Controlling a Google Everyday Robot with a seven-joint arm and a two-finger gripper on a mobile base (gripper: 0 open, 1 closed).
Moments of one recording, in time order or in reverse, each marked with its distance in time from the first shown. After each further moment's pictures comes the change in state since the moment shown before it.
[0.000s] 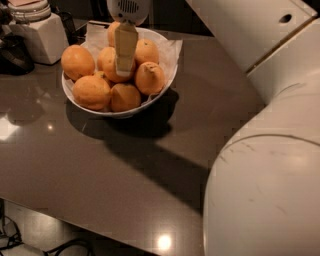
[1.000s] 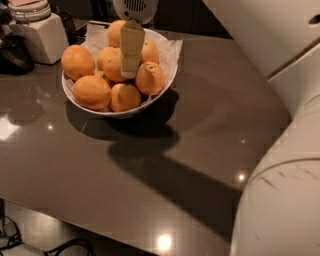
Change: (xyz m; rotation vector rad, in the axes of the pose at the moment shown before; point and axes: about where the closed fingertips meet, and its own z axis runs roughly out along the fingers) arm 0.015 0.012 -0.018 0.035 0.012 0.027
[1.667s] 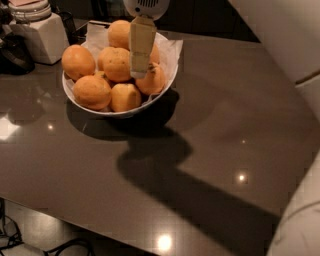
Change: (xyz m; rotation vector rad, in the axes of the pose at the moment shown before) arm 0.020 0.011 -0.023 0.039 0.003 -0.007
